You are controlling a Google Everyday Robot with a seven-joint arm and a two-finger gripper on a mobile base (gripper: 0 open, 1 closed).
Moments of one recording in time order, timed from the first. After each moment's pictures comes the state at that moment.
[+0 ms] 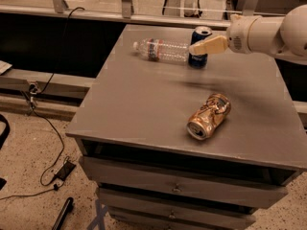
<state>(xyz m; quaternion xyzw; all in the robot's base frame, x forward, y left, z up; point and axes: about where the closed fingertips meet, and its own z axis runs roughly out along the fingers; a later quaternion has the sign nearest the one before) 0.724 -0.202 0.939 -0.32 0.75 0.10 0.57</state>
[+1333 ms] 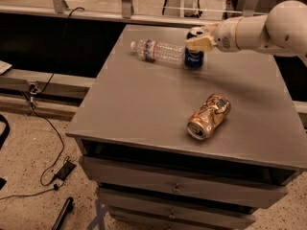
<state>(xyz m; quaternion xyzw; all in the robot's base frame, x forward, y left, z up) 0.746 -0.166 0.916 -0.38 0.74 0.16 0.54</state>
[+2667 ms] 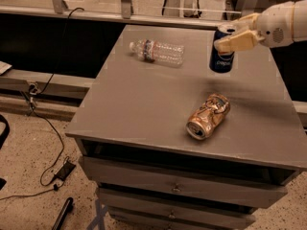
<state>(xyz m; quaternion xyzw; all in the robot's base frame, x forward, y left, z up) 0.647 -0.211 0.971 -0.45 0.71 0.20 0.50</state>
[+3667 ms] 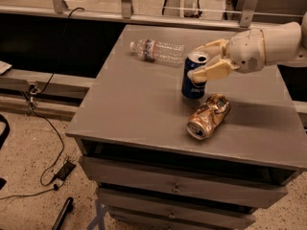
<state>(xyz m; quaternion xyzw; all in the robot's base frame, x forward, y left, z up) 0.582 -0.131 0.929 -0.55 0.63 0.29 0.47</state>
